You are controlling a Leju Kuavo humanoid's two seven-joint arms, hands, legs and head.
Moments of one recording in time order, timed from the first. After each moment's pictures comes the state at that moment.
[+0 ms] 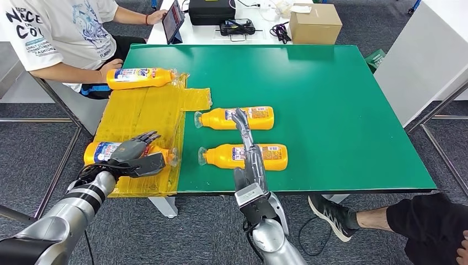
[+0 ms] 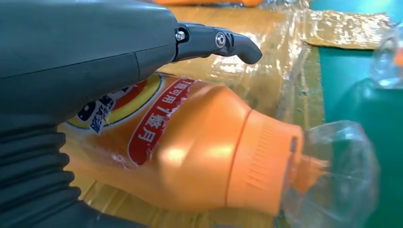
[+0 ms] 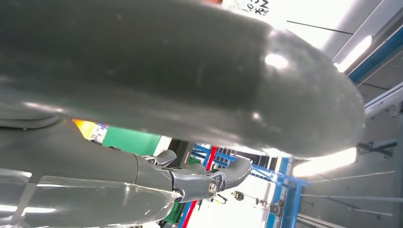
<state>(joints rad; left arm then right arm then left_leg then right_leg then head) -0.72 0.10 -0.37 -0.42 -1.08 -0.06 -0.51 -0.12 0.22 0.56 -1.49 0.35 -0.26 -0.57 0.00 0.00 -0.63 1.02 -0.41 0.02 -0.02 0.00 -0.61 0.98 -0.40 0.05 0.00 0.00</state>
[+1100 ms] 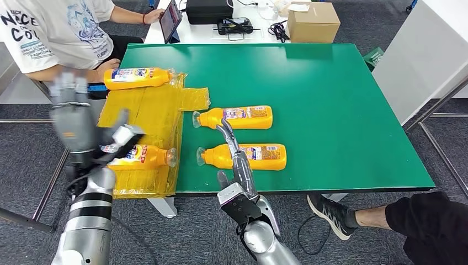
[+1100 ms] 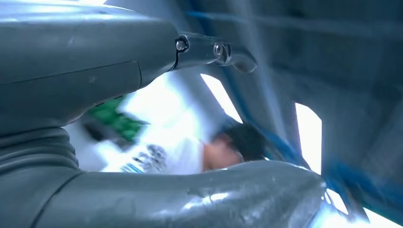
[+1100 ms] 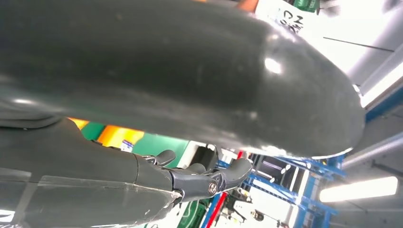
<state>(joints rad) -0.47 -0.21 0.10 -1.24 -1.20 0.70 -0.69 -0.14 0.23 0.60 -1.37 0.39 -0.28 -0.54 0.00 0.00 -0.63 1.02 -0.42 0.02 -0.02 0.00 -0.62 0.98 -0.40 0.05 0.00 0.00</state>
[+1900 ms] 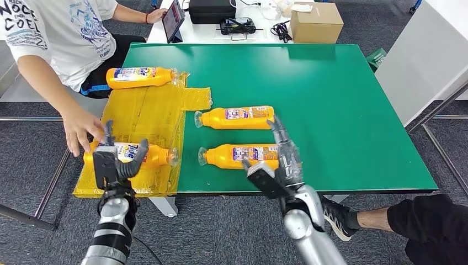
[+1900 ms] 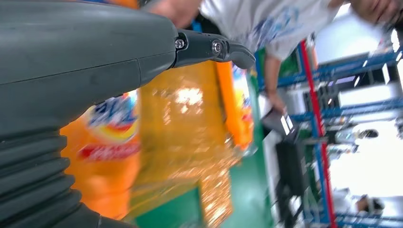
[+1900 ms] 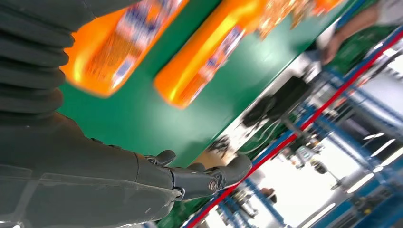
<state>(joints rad) -0.29 -0.23 -0.02 -1.09 -0.36 0.27 -0.63 -0.17 0.04 0.40 -1.39 0.70 -0.31 -0.28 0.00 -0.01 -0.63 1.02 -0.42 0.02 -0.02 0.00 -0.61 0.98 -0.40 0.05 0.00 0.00</state>
